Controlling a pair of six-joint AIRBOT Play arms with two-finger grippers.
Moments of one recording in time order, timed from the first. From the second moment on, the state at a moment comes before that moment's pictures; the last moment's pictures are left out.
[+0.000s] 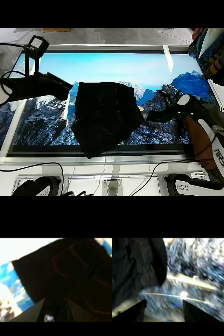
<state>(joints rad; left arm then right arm) -0.20 -0.99 1.32 1.32 -1.09 -1.19 -0.04 -1.43 0.97 -1.04 1.08 1.29</state>
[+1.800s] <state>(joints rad) 0.06 -0.99 0.41 1.06 -1.19 -1.09 -0.04 -1.28 0.62 -0.56 1.08 0.95</state>
